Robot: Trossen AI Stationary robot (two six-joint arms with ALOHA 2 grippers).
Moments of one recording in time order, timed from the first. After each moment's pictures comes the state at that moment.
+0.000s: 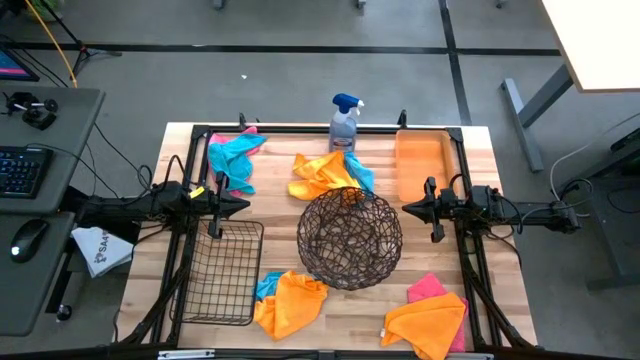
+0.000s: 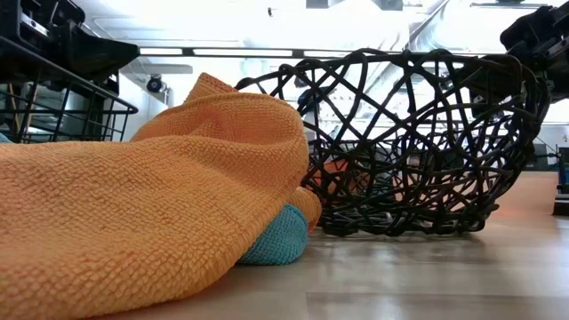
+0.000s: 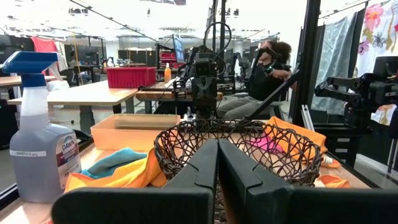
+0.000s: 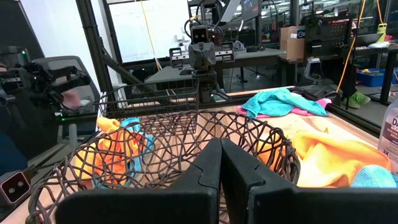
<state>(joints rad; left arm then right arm) 0.01 0.02 0.01 0.12 -0.01 0.00 0.00 0.01 0.01 0.02 -0.01 0.10</state>
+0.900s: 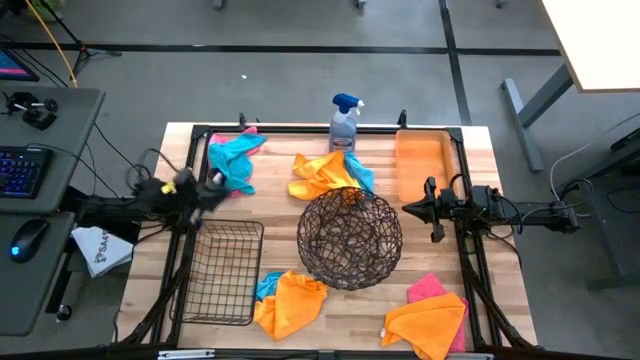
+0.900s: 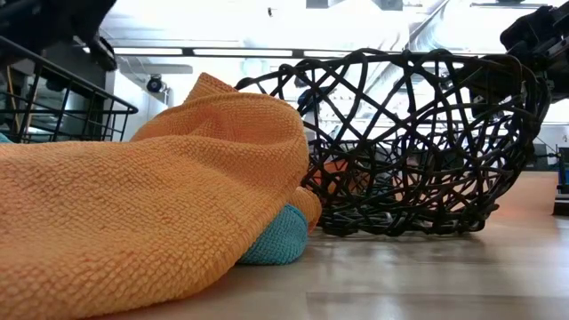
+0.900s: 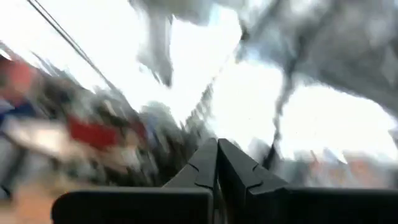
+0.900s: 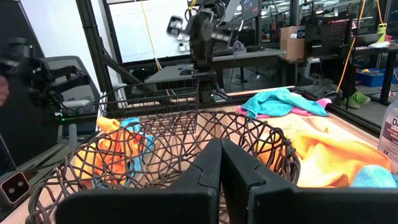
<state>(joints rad) 0.00 0.02 0.01 0.56 -0.09 -0.39 0.00 0.01 0.01 0.02 -0.01 0.10</state>
